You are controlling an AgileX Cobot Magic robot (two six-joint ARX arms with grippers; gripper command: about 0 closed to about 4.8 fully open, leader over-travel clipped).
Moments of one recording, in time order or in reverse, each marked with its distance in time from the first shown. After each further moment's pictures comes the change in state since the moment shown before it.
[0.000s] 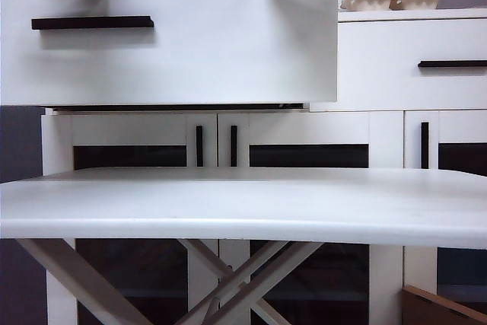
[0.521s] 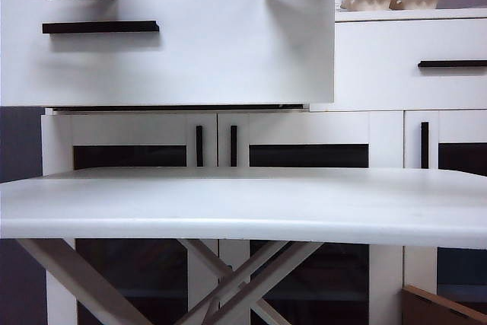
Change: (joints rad) left arm 0.000 0.094 0.000 0.145 -0.004 0.000; right arm -0.051 0.097 0.000 0.134 -0.007 -0.032
